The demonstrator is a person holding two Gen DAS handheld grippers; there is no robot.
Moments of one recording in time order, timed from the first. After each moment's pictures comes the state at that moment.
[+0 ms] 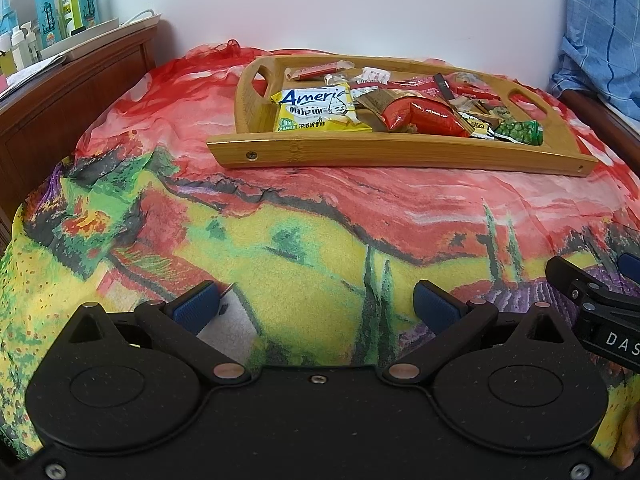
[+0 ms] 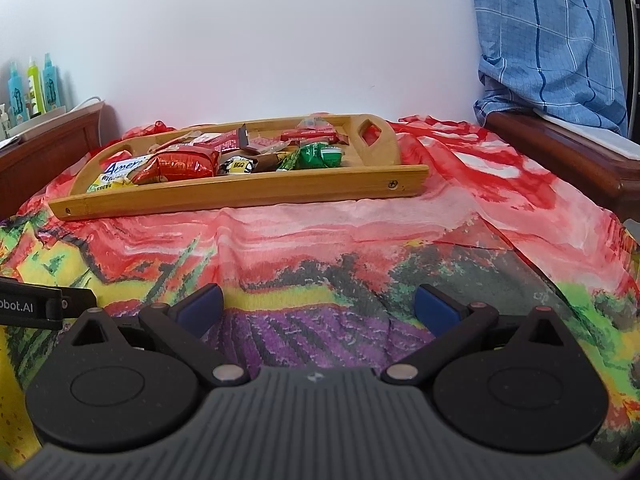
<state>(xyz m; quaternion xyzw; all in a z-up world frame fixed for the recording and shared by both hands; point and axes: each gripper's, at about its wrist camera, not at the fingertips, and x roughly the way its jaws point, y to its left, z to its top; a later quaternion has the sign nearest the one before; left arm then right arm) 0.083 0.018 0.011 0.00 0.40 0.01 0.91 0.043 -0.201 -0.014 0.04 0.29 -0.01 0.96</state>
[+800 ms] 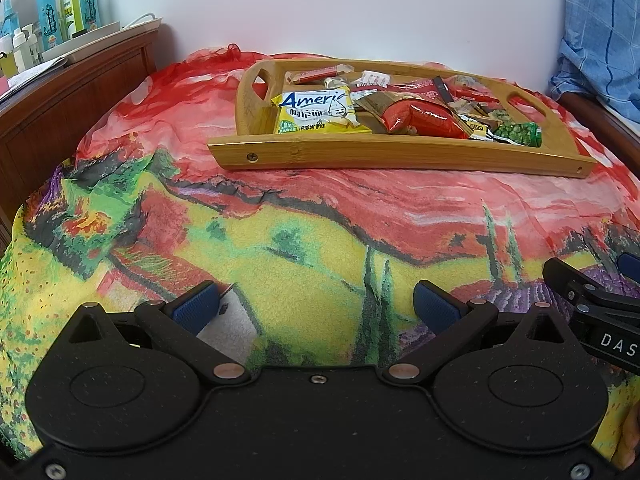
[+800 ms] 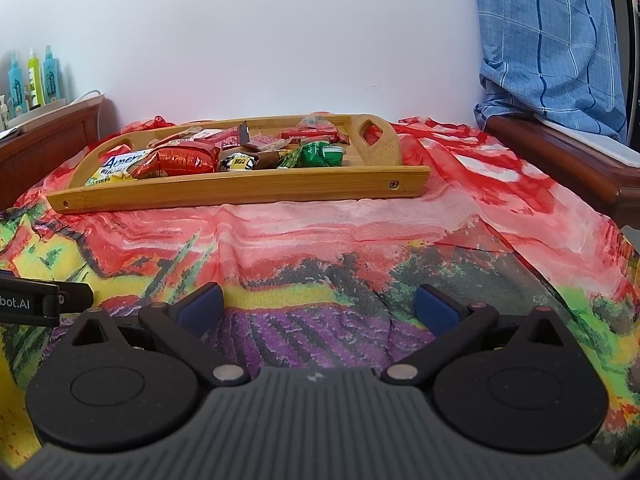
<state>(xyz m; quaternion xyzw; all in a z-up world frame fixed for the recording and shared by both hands) 0.082 0.019 0.010 0.00 0.40 0.00 0.92 0.043 -0.198 -0.015 0.03 0.29 -0.01 0.96</state>
